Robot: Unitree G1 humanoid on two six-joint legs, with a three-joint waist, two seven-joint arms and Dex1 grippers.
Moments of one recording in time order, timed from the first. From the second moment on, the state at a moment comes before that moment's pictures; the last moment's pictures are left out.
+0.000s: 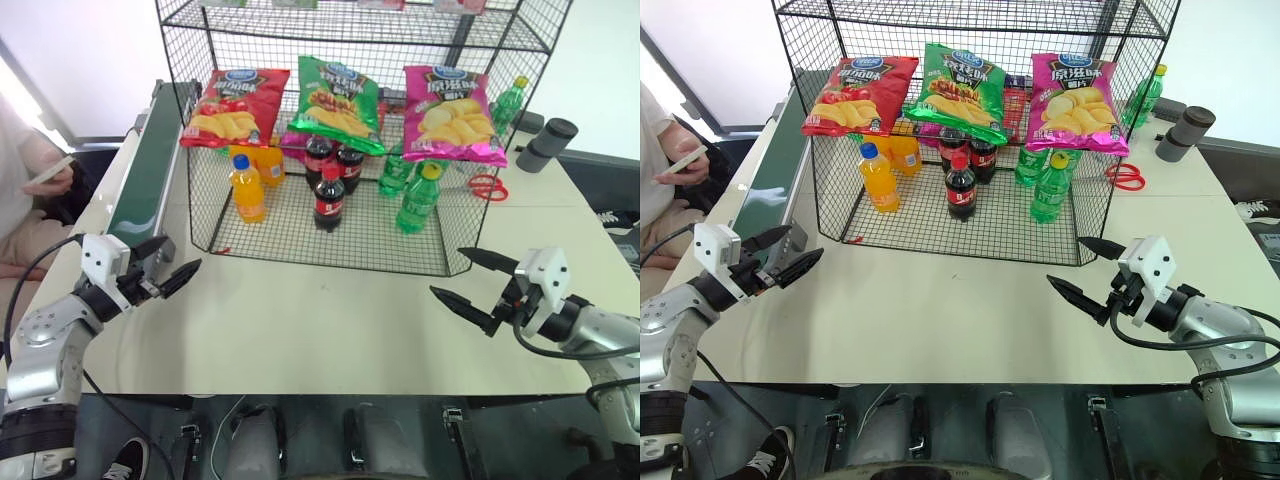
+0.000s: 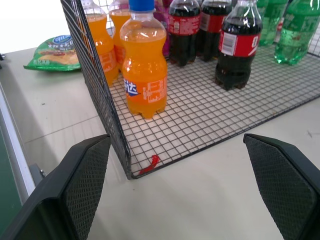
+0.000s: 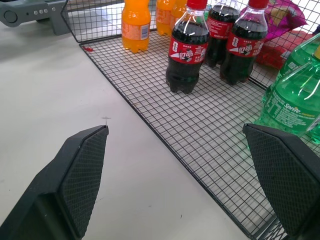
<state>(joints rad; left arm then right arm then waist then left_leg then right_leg) -0.09 0.66 0.33 0.12 -0.45 0.11 -0.89 0.09 -0.69 -0.32 -0.33 0.47 0.25 0.91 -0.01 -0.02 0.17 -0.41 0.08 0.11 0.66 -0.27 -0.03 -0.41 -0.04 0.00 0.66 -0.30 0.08</state>
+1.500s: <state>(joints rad) -0.14 0.62 0.30 0.12 -0.40 0.01 -0.86 0.03 -0.71 -0.27 -0.19 0.39 0.12 0.99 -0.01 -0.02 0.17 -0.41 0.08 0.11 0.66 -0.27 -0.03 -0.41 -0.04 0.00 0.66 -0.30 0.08</state>
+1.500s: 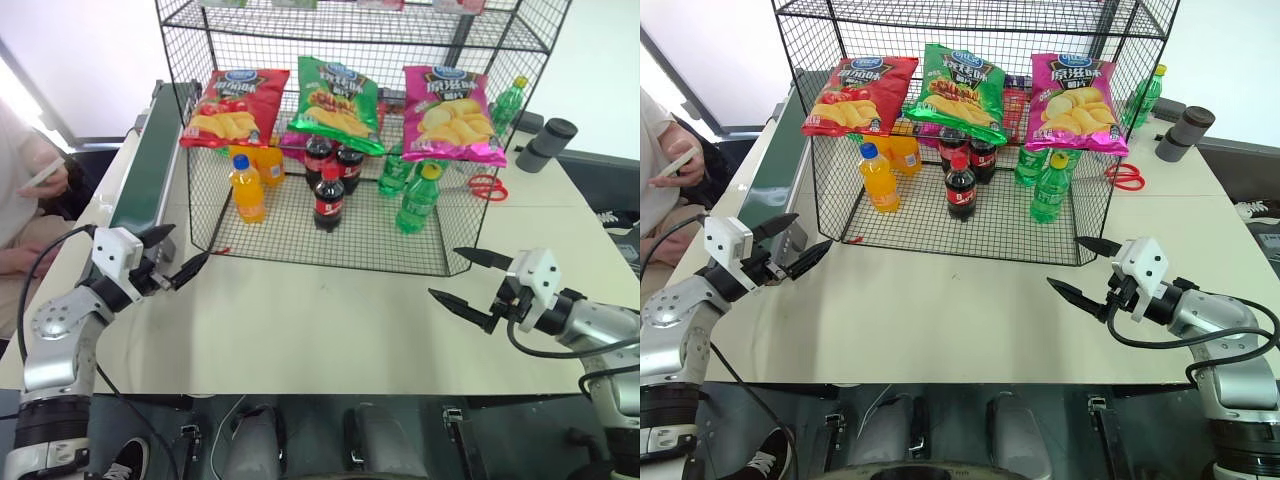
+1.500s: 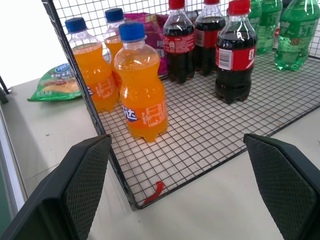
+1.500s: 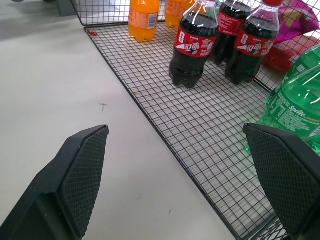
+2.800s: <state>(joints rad) -0.16 0.62 0.30 0.15 -0.40 0.01 -0.85 -0.02 -0.71 -0.25 -0.13 0.37 0.08 0.99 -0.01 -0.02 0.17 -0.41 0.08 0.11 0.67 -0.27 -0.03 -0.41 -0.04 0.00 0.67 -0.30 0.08</state>
